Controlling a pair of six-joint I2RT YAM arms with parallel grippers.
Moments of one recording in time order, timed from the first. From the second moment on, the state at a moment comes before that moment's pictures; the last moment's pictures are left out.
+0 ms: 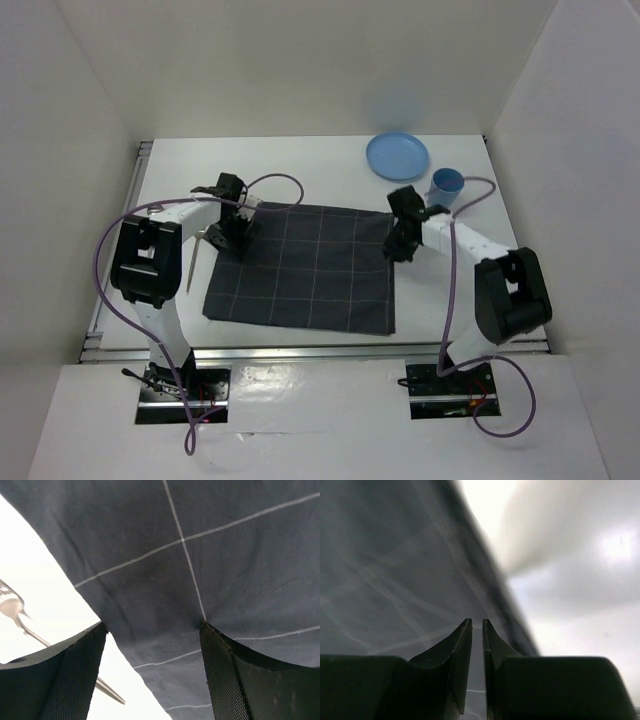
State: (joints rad) left arm -0.19 1.89 1.27 -0.70 -0.02 0.23; right arm 0.33 1.53 0.92 -0.60 0.11 0.95
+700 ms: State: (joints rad) left arm -0.17 2.15 1.82 -0.85 -0.01 0.20; right arm 0.30 2.17 1.68 -0.63 0.07 0.59
